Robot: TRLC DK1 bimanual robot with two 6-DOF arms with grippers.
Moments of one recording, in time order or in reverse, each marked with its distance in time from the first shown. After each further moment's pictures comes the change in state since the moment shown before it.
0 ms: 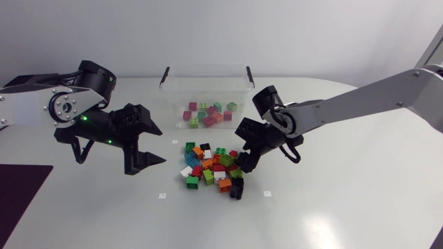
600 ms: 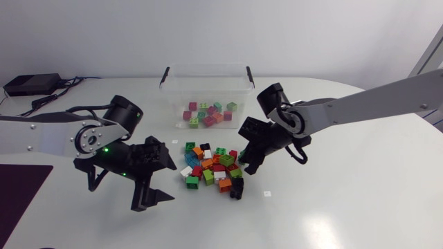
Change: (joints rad) left arm -0.145 0.039 -0.139 0.000 0.004 0.049; right arm -0.003 -0.092 -0.054 -0.026 -0.001 -0.016
